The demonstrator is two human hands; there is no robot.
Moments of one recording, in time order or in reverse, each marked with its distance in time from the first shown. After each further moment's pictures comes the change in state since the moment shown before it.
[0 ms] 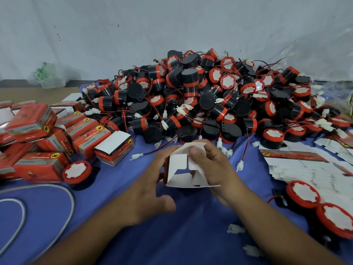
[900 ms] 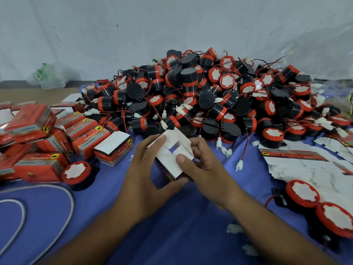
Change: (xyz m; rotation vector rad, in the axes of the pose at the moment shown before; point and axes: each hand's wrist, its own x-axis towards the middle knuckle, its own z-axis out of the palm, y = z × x) left_hand 0.007 0.005 0.011 0.546 0.510 0.032; right_hand -0.010 -0.001 0.008 -0.197 -0.163 -0.124
